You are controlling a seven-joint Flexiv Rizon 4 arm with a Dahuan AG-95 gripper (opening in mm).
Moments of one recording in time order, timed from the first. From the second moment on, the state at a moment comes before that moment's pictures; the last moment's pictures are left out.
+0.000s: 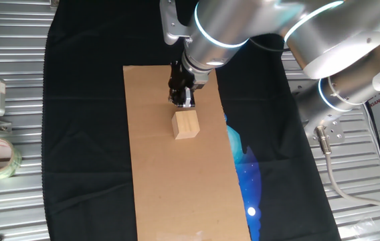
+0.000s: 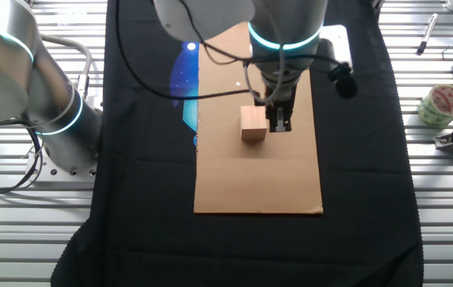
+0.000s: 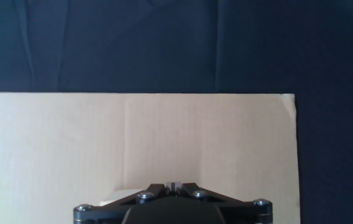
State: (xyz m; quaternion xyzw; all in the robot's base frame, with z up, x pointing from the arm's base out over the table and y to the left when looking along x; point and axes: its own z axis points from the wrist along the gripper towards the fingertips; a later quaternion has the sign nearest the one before) arm 0.462 -0.017 0.114 -0.01 1.00 -0.01 0.05
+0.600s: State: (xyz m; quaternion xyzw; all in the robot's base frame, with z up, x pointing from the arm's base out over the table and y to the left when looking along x) arm 0.457 -0.022 0.106 -0.01 1.00 -0.01 0.06
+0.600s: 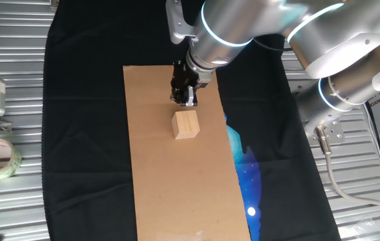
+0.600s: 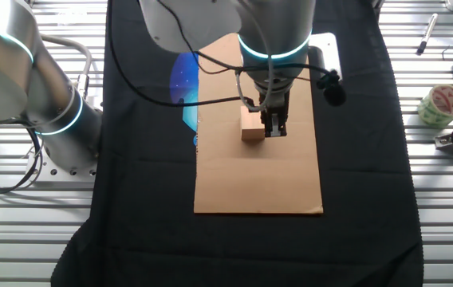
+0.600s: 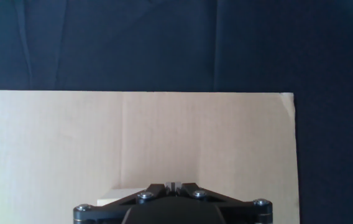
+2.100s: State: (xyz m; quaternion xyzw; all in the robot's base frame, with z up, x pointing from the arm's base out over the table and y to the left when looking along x) arm 0.448 -0.027 0.090 -0.01 1.00 -0.02 0.02
